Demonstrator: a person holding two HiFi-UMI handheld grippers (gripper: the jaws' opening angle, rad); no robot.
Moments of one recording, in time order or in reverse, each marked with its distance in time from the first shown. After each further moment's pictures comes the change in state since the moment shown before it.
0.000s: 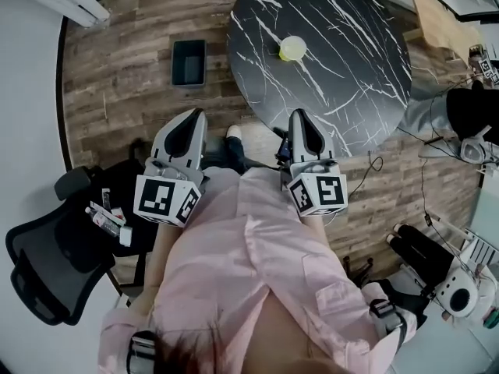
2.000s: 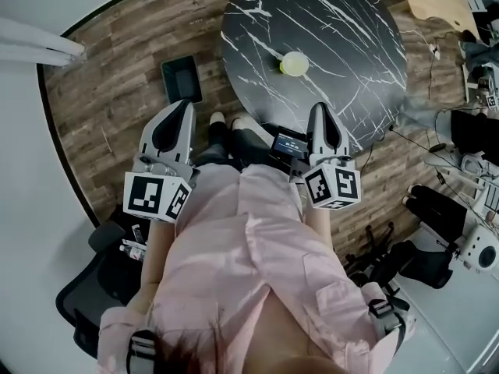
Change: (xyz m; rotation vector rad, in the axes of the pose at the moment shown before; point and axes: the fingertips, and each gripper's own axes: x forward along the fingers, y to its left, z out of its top) left arm 0.089 0.105 0.058 0.038 0.044 -0.192; right arm 0.070 -0.034 0.031 0.115 -0.047 -0.352
